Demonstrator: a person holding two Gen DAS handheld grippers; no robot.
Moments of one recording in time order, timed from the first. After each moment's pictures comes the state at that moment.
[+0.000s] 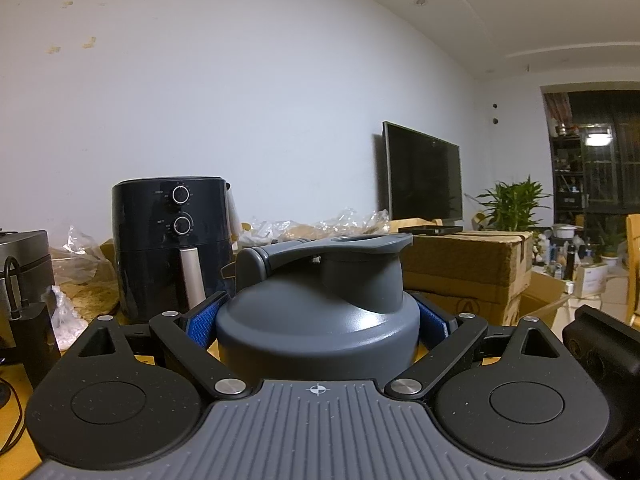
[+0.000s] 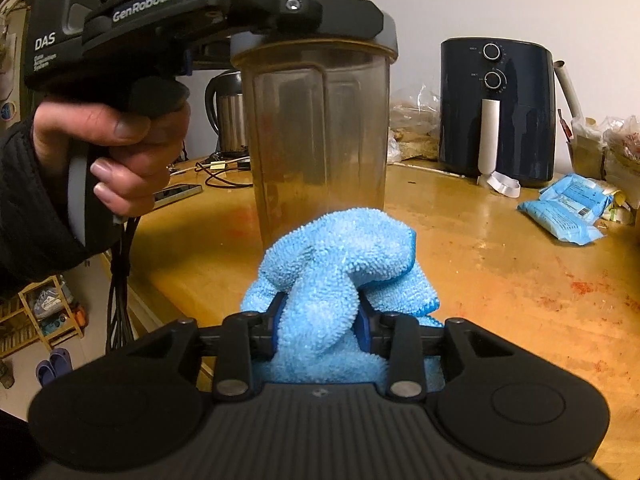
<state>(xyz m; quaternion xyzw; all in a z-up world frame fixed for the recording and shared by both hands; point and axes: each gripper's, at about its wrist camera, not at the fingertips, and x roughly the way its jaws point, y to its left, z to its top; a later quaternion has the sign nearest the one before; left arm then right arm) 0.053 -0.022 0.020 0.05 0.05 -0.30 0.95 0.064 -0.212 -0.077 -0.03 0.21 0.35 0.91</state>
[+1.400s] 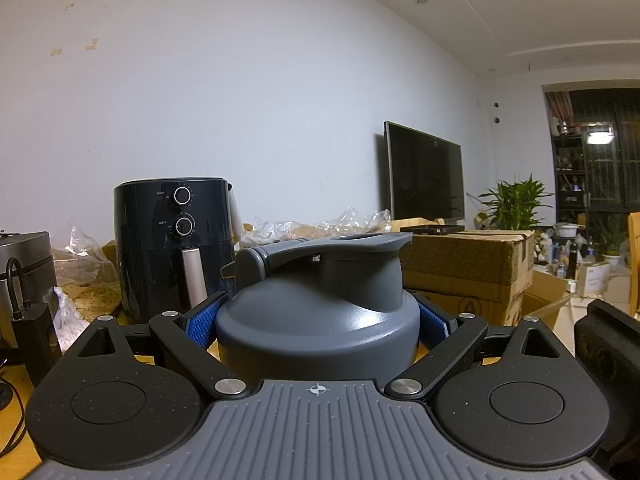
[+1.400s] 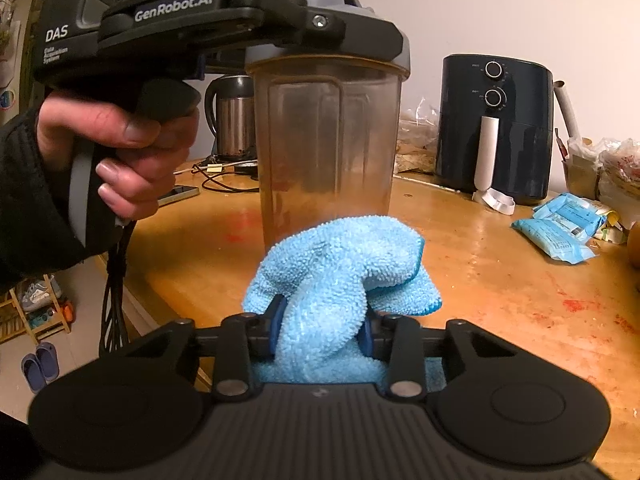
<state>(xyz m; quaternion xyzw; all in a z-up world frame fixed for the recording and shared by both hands) 0.054 -0.023 0.022 0.05 0.05 -0.29 0.95 0.053 -0.208 -0.071 -0.05 0.19 0.34 0.92</state>
